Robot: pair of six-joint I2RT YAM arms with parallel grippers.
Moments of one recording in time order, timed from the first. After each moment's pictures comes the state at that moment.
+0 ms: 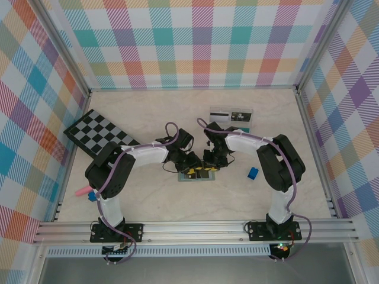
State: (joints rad) left arm -0.69 1.85 1.09 -0.36 0.43 -1.02; right arm 0.62 1.89 1.20 -0.75 -0.31 0.63
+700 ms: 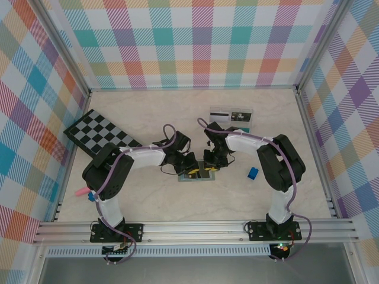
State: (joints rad) left arm -0.68 1.82 1.00 -0.24 0.46 -1.01; right arm 0.62 1.89 1.20 -0.75 -0.31 0.63
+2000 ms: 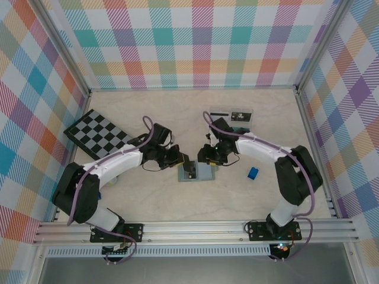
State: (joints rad) left arm -0.55 1.48 0.96 -0.48 0.42 -0.84; right arm 0.60 1.65 1.12 -0.61 -0.42 0.61
